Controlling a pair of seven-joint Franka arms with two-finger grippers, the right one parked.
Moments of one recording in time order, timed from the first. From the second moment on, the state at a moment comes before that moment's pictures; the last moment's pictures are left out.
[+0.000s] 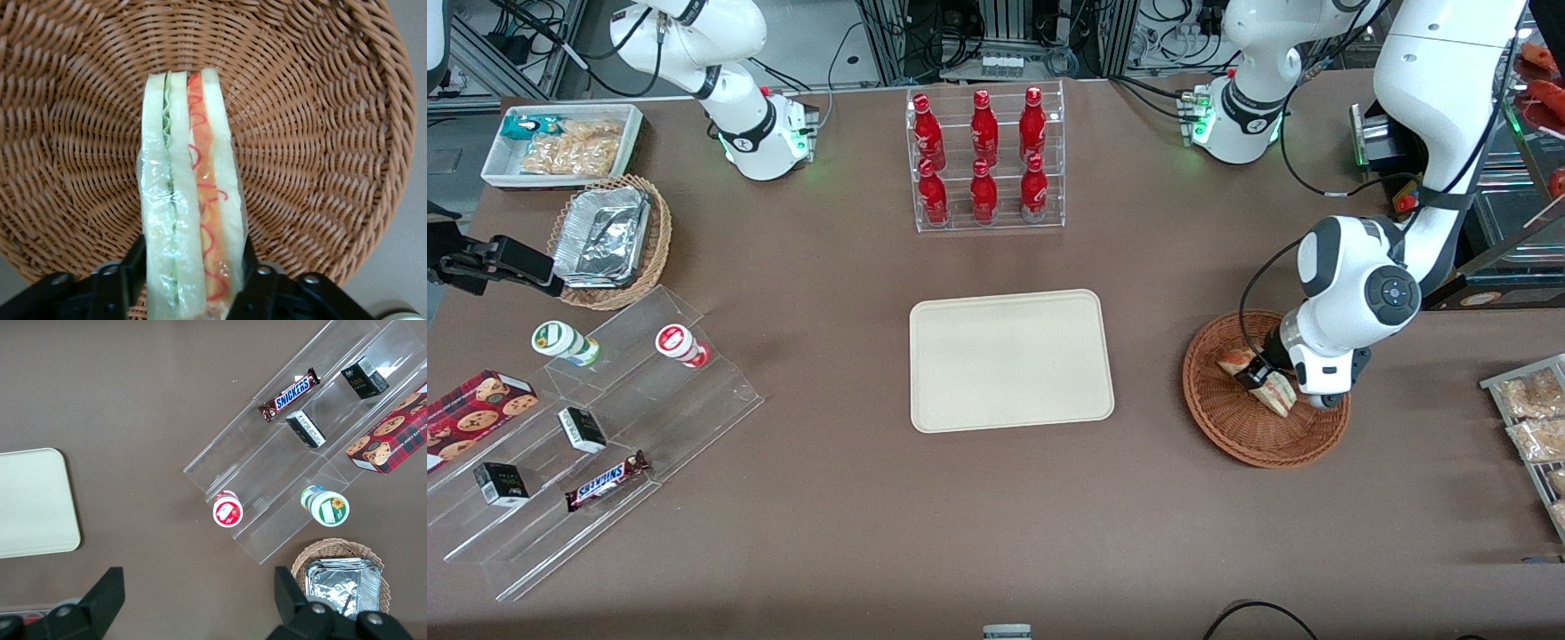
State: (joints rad) arm 0.20 0.35 -0.34 -2.13 0.00 2.42 -0.93
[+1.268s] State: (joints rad) arm -0.23 0.39 -0.36 -1.77 0.21 2.04 -0.86
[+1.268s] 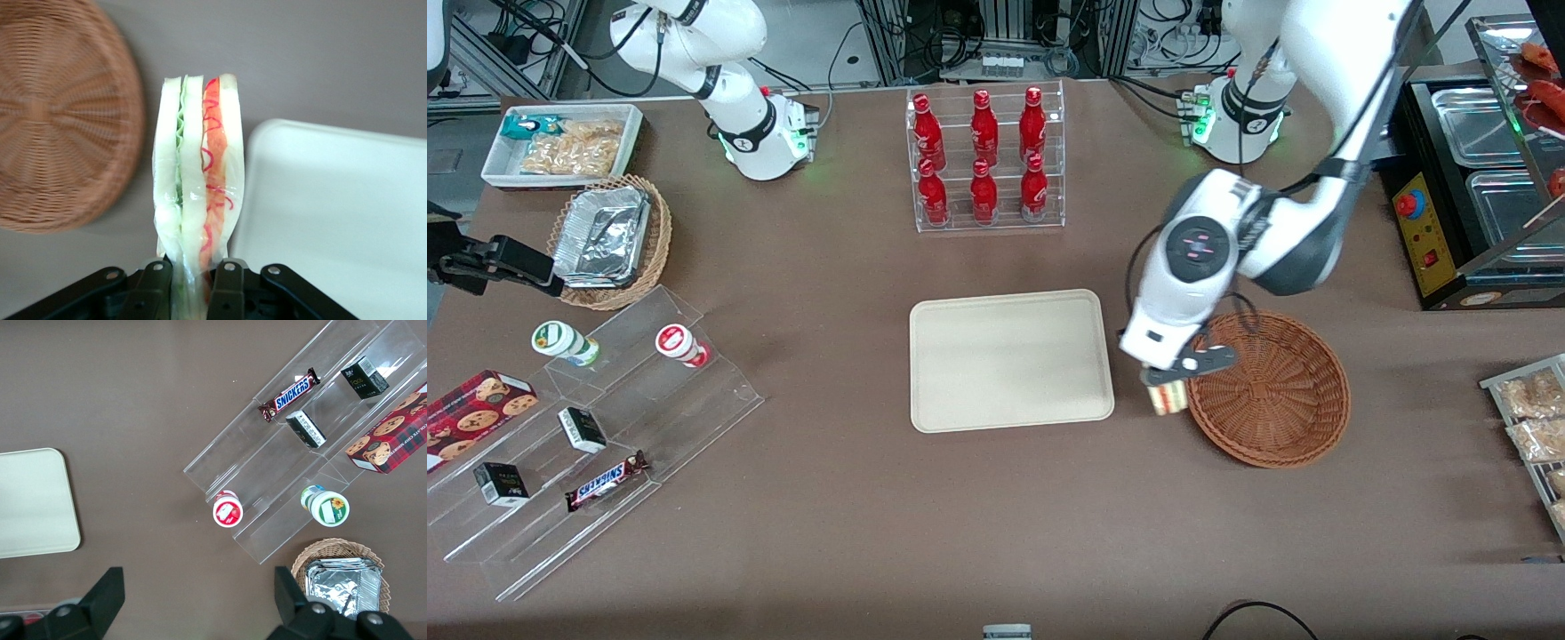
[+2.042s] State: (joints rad) arm -0.50 0.72 -0.36 -1.52 0.21 2.21 -1.03
